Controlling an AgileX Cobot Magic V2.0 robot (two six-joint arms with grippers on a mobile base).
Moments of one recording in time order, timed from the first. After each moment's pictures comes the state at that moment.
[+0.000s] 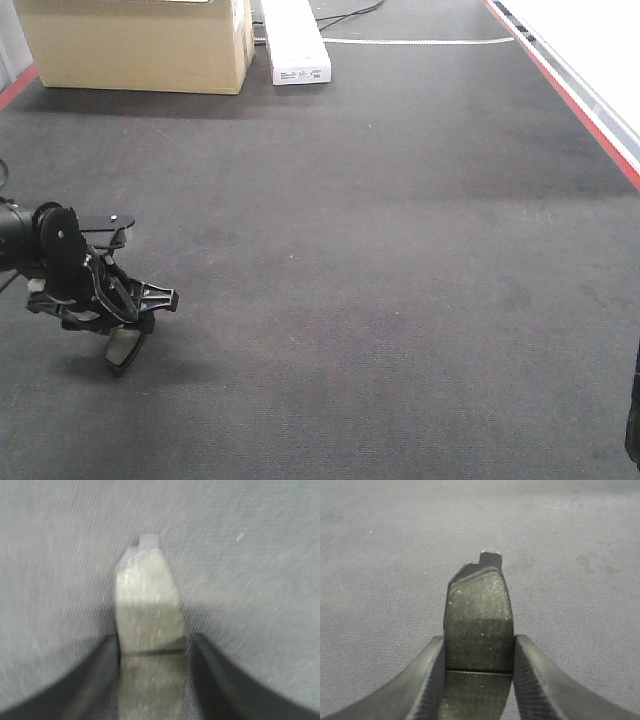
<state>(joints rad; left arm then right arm) -0.16 1.87 -1.18 -0.07 0.67 -0.08 0.17 0.48 -0.50 -0.03 0.66 0.11</state>
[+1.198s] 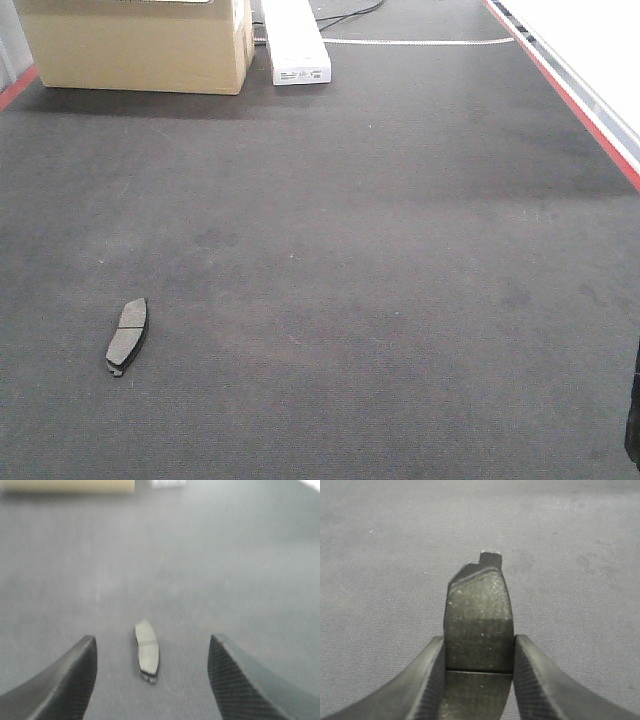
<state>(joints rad) -0.16 0.50 -0.50 -0.05 0.45 0.00 0.17 0.48 -0.50 -0.03 0.66 0.11</state>
